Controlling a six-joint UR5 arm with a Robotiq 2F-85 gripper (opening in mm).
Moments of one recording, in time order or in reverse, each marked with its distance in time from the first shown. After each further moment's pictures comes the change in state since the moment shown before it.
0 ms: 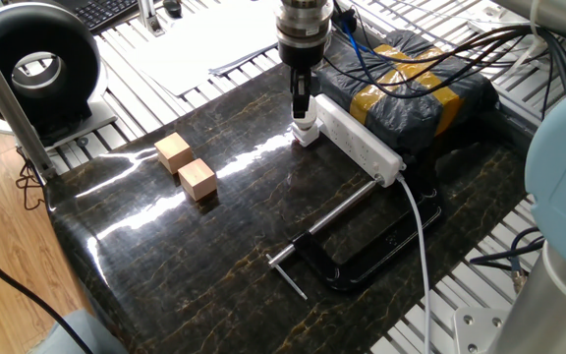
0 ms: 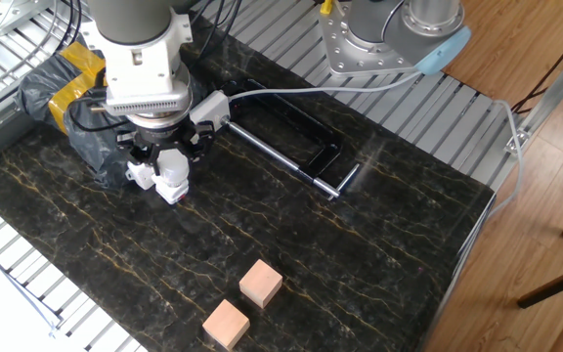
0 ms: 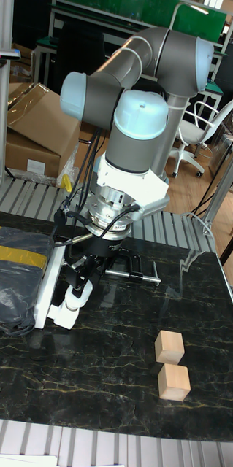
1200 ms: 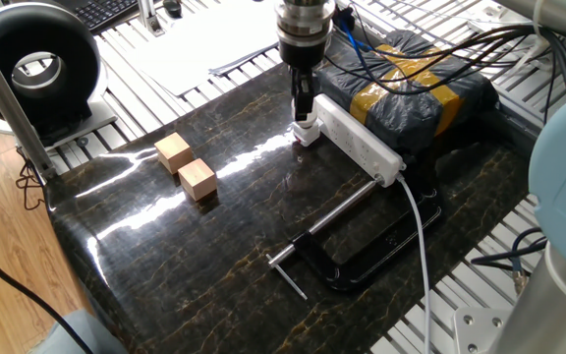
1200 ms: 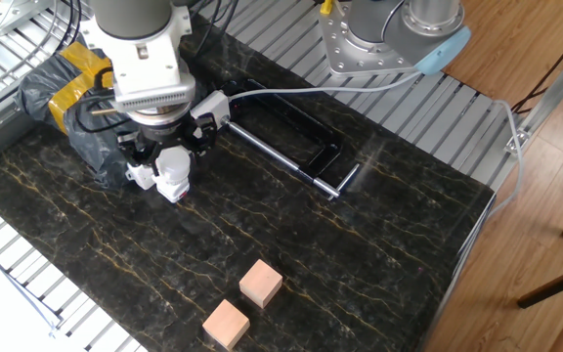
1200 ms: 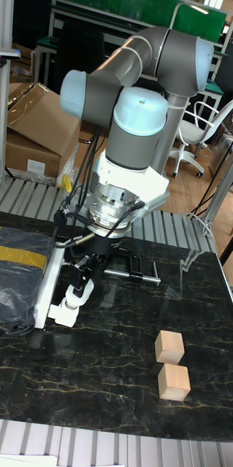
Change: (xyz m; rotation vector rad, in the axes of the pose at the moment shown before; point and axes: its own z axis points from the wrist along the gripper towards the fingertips) arm 0.003 -0.005 -0.004 0.019 -0.001 -0.158
